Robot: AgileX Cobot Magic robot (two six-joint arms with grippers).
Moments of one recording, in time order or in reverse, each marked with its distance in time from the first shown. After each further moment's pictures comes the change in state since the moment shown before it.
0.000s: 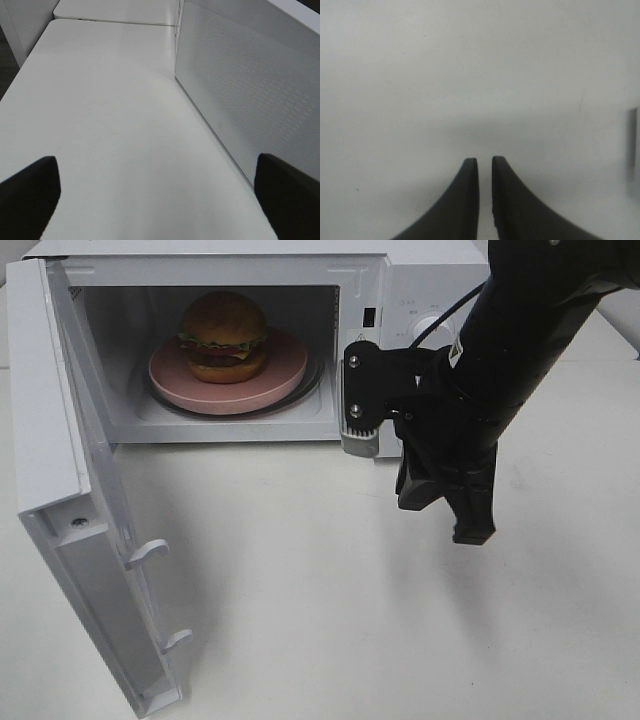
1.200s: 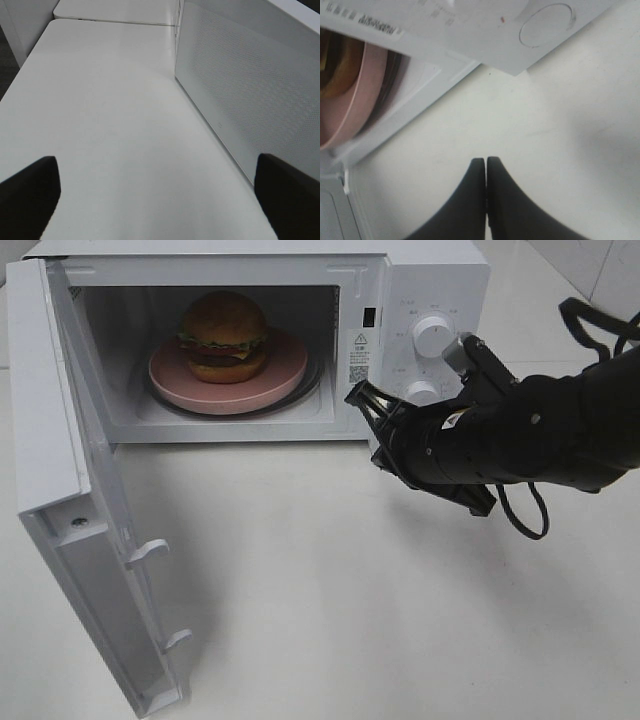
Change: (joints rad) left arm 0.000 0.000 0.000 0.000 0.000 0.000; right arm 0.003 0.088 0.348 0.464 -1.057 1.560
